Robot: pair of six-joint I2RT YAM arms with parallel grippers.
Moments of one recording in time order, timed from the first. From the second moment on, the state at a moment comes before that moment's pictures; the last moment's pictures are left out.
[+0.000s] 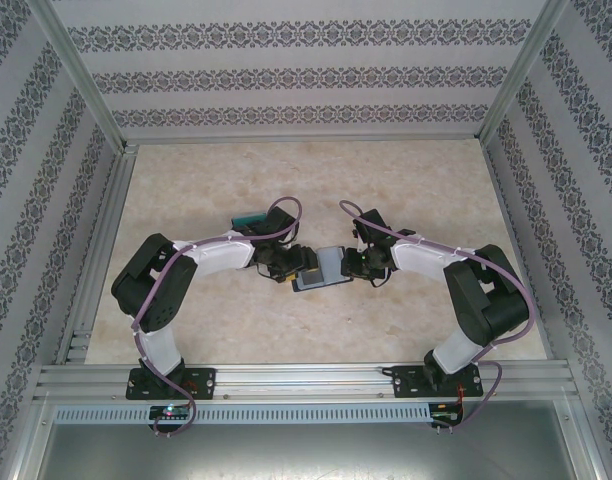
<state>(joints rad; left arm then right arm) -0.63 1.81 1.06 -0.32 0.39 -0.92 0.46 1.62 0.82 -0.42 -0.23 0.57</state>
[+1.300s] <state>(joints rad) -0.65 1.83 1.14 -0.40 0.34 -0.88 0.46 1.62 0.82 -0.41 -0.23 0.57</state>
